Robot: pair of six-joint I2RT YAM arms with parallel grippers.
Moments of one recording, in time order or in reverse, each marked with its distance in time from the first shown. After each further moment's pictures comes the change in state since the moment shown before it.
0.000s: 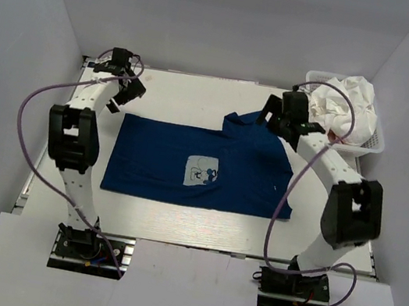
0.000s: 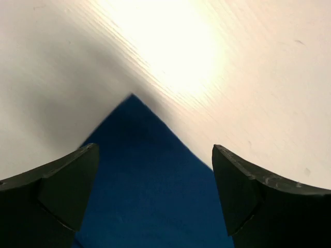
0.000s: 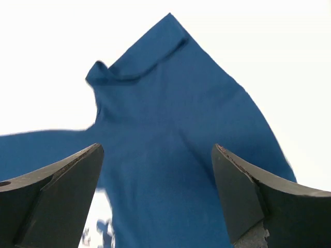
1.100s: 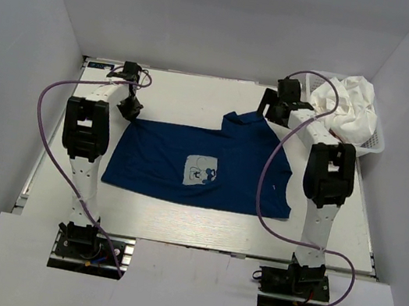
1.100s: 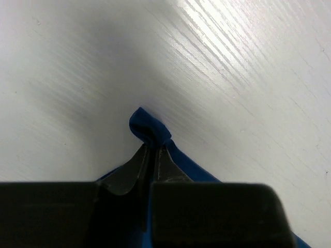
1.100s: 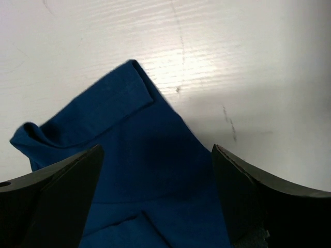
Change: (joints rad) left arm -0.015 0.251 0.086 -0.055 -0.033 0.048; right arm -0.071 0.453 0.410 -0.097 0.012 -0.150
